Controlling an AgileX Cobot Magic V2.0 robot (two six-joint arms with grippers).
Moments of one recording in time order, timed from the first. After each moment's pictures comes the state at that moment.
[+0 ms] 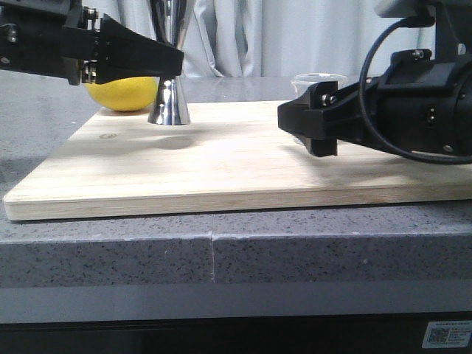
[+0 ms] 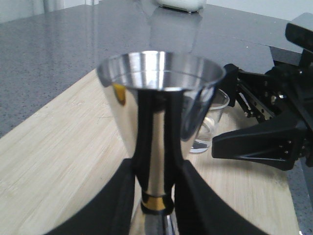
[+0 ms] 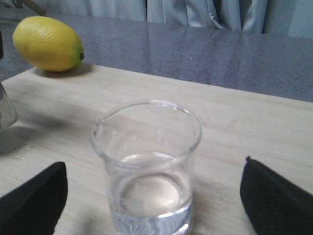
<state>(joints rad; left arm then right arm) -0.19 1.76 -1.00 -1.71 1.15 2.13 0.45 1.57 -0.44 -0.03 -0.94 0.00</state>
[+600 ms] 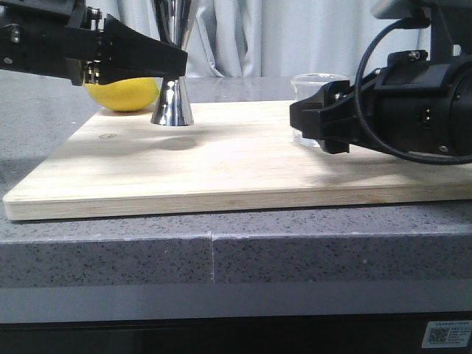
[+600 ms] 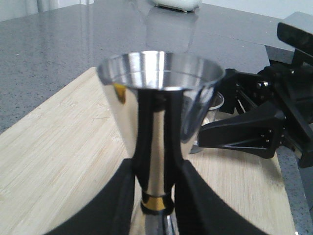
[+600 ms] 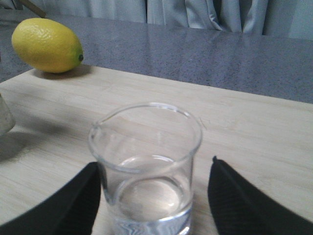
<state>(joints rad) -0.19 1.76 -1.00 -1.71 1.15 2.13 0.45 1.58 -0.45 -0.03 -0.95 0.00</state>
